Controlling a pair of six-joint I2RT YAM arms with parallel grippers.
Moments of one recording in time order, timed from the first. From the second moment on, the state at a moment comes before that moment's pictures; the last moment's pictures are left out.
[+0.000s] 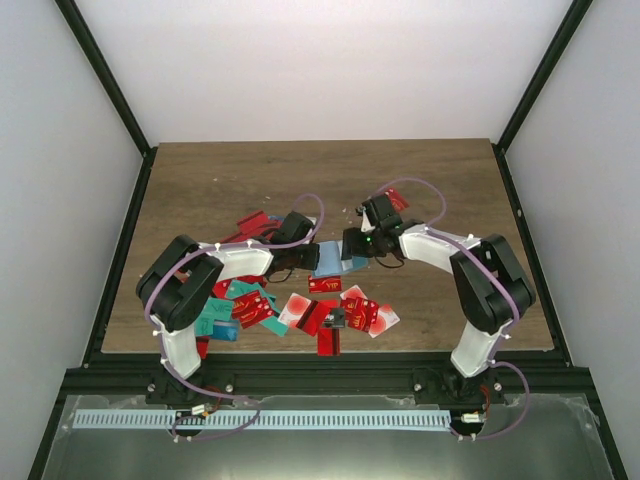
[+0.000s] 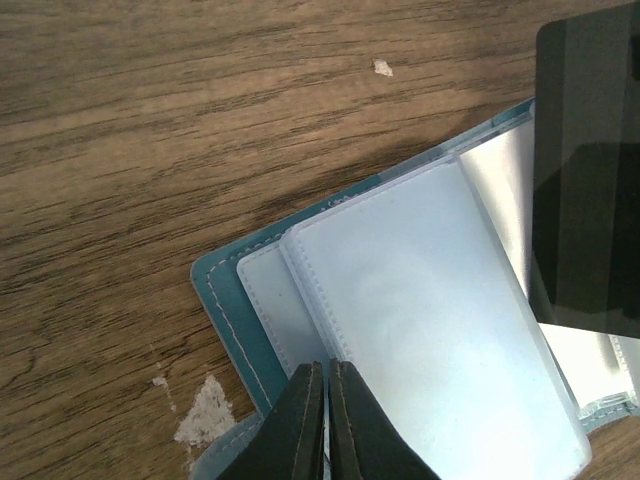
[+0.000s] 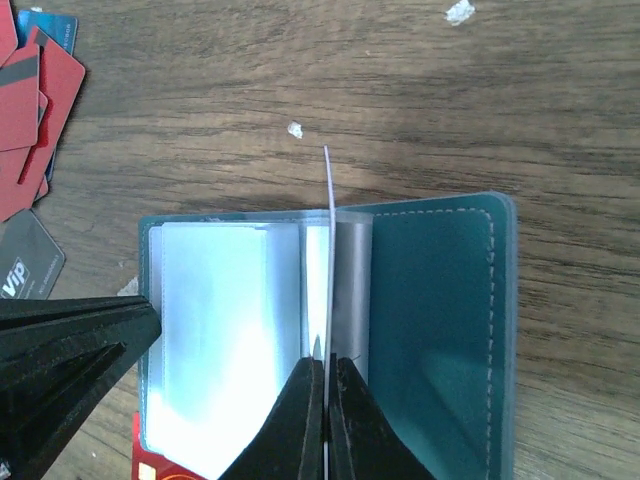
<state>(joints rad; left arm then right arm) -0.67 1.85 0.99 -0.07 0.05 -0.45 0.50 1.74 1.02 -0.24 -0.22 0.49</state>
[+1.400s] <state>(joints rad) -0.66 1.85 0.99 -0.08 0.04 -0.45 0.44 1.75 0.94 -0.10 -0.47 0.53</state>
